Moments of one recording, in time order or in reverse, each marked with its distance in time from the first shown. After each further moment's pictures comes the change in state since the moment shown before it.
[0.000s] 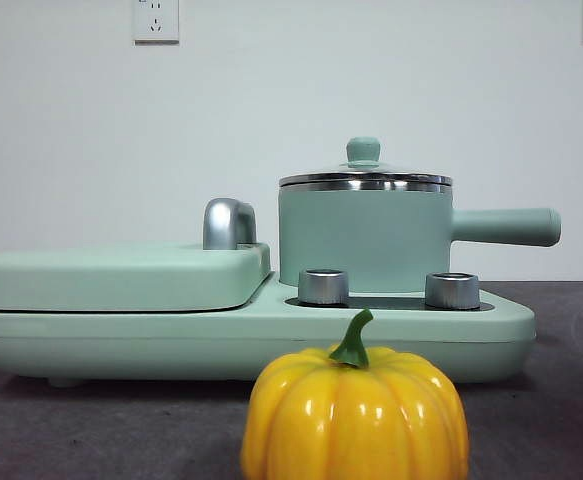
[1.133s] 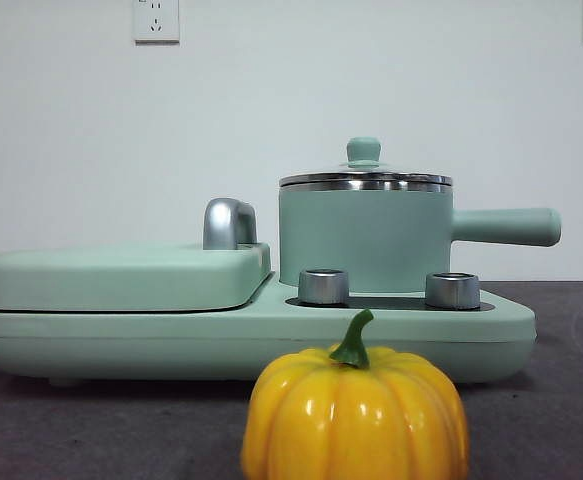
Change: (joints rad) left arm -0.189 0.437 0.730 -0.419 0.334 -0.152; right arm 0.011 0.385 0.785 -0.528 -0.591 0.224
